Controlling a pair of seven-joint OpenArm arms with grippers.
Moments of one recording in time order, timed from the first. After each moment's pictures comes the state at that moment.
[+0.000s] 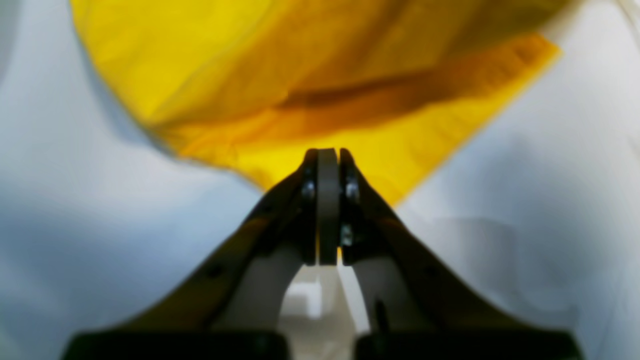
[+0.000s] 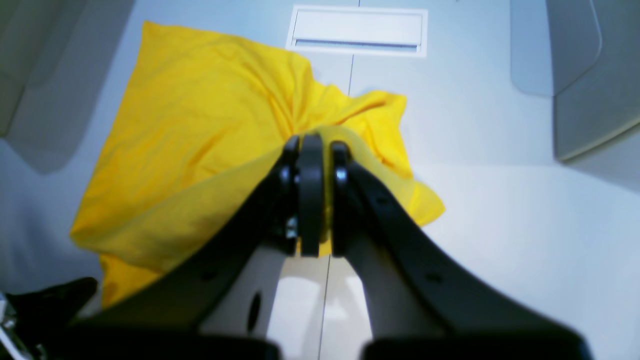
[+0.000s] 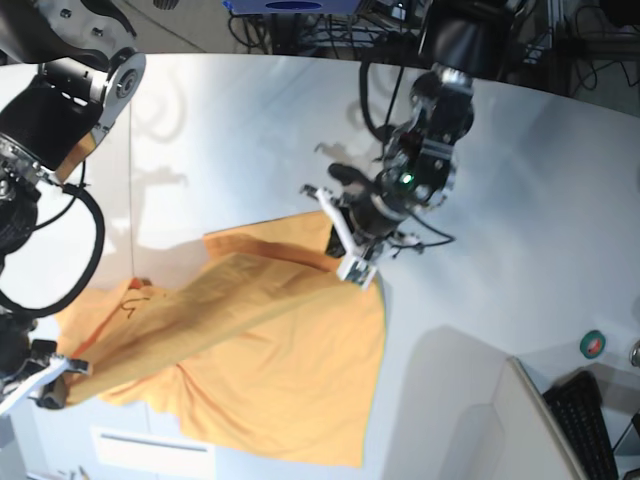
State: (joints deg) left arm -2.4 -3.0 12.2 69.9 -1.1 -16.5 22.3; right arm 20.2 2.7 28.3 105.4 17.3 25.3 -72.1
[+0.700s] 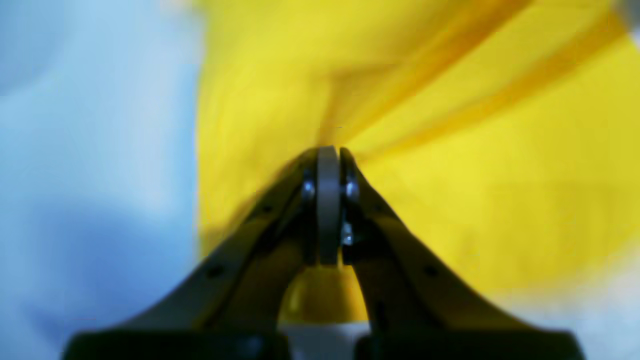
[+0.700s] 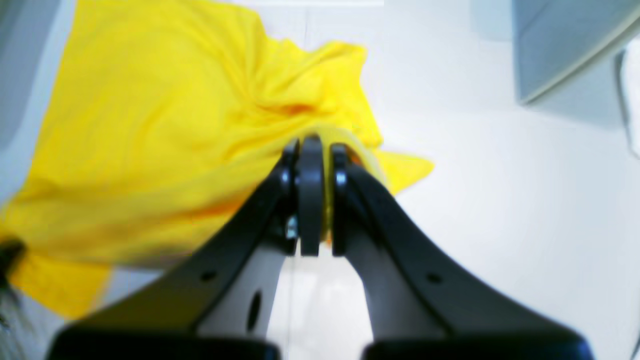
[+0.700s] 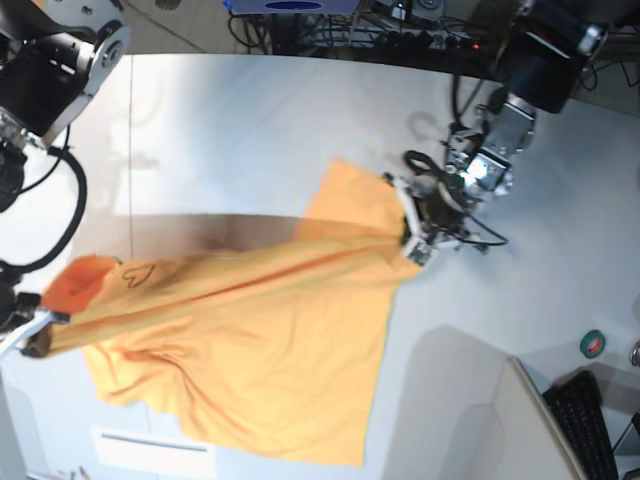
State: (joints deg) left arm -5.9 -23.1 27.8 57.9 -3.7 -8.8 9.3; right arm 12.6 5.9 31.5 105.4 18.6 25.1 -72.4
